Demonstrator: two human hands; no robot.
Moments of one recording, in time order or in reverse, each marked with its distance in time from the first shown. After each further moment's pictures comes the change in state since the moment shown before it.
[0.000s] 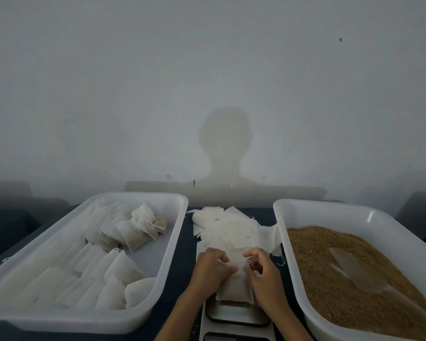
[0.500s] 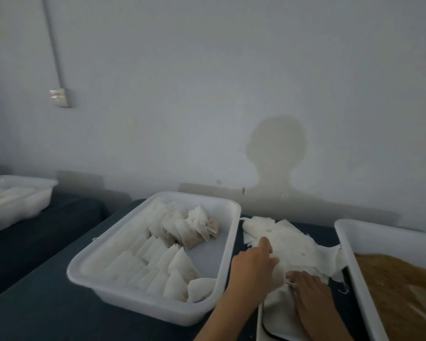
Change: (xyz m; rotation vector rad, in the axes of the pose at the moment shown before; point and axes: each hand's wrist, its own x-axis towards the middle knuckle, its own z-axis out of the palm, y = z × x) left_hand -0.034 0.036 -0.065 0.314 0.199 0.170; right_hand 0.008 -0.002 0.016 -0.664 -0.013 -0.498
